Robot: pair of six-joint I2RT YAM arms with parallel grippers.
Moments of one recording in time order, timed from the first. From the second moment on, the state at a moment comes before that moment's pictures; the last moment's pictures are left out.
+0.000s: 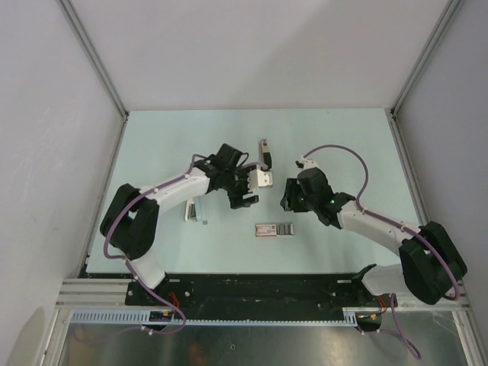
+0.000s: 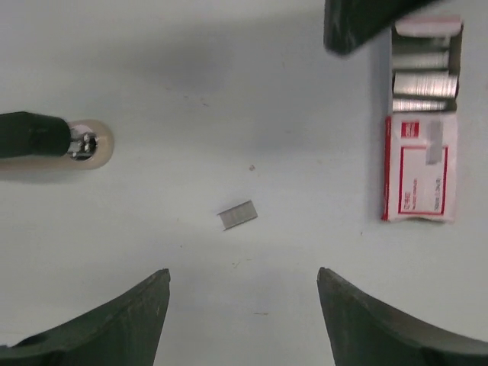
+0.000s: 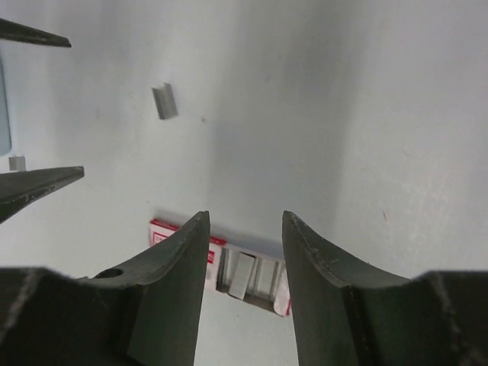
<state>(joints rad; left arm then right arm) -0.61 1.69 1.16 -0.43 0.44 0.76 0.64 1.35 0.77 -0.15 0.05 0.53</state>
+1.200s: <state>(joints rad) -0.67 2.09 1.56 -0.85 0.42 1.60 0.53 1.18 0.52 0.09 -0.04 0.67</state>
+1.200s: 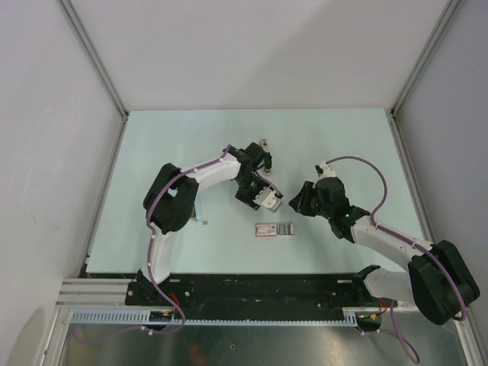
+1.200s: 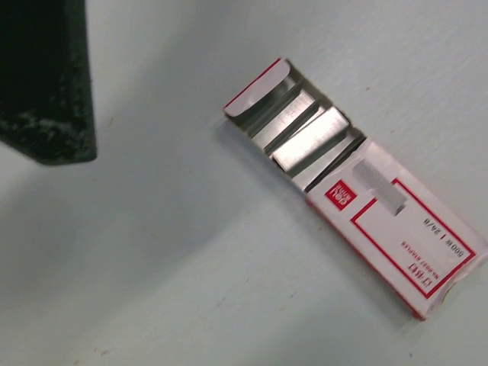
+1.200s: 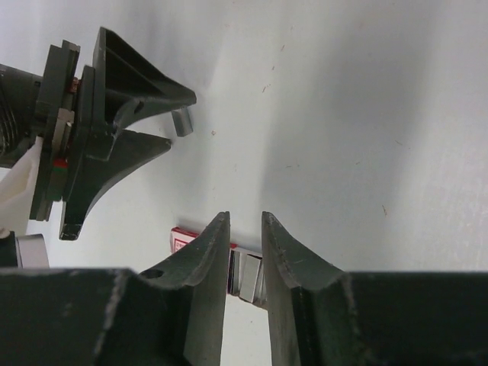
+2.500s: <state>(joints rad) -0.69 2.16 1.66 -0.93 0.45 1.30 0.53 1.16 0.49 0.11 -0.07 0.68</state>
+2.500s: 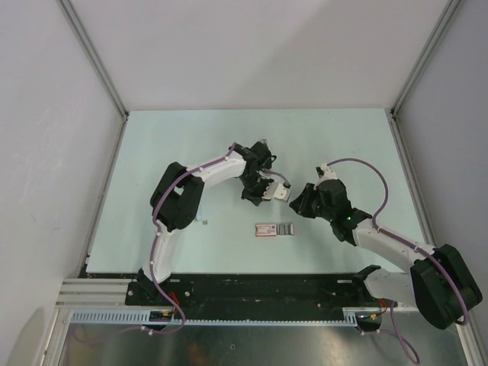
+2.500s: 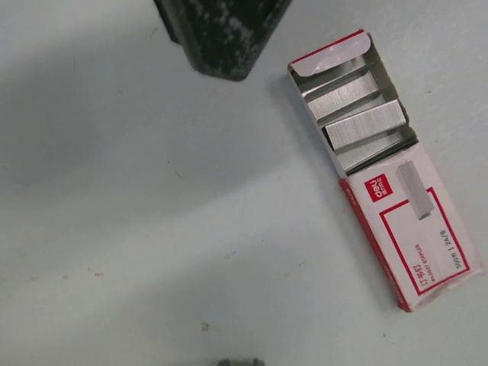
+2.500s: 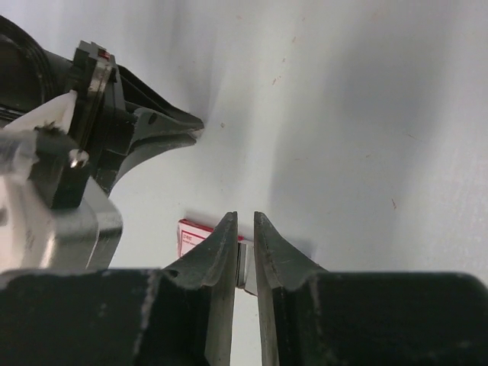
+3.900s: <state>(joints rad) -0.47 1.75 1.37 0.65 1.04 -1.17 0.34 1.02 0.70 0.64 -0.59 0.95</state>
